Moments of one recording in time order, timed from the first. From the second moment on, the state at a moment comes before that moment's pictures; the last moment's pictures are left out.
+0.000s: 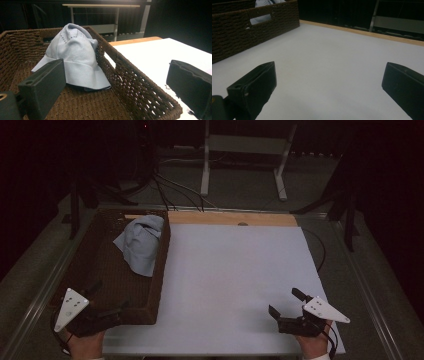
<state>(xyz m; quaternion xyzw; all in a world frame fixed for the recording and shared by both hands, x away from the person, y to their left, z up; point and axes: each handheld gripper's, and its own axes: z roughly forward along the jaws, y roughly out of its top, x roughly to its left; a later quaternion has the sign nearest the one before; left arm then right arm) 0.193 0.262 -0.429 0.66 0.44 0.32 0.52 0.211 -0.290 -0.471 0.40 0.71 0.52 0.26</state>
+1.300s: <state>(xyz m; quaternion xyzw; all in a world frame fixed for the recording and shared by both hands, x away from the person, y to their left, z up) 0.242 0.266 -0.382 0.65 0.44 0.30 0.54 0.213 -0.291 -0.472 0.41 0.71 0.52 0.25</state>
